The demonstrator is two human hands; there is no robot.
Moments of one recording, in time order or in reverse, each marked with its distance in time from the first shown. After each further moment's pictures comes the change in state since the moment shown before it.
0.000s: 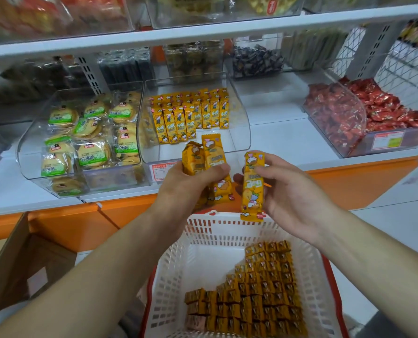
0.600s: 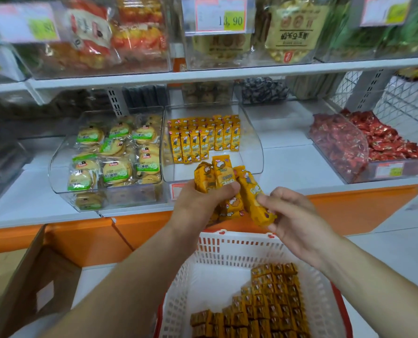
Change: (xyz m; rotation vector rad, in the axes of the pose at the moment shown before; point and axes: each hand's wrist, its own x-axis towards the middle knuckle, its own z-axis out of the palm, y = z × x) left_hand -0.001 0.008 -0.016 -0.035 0.014 0.018; right_hand -0.003 0.011 0.011 -0.159 0.064 -0.050
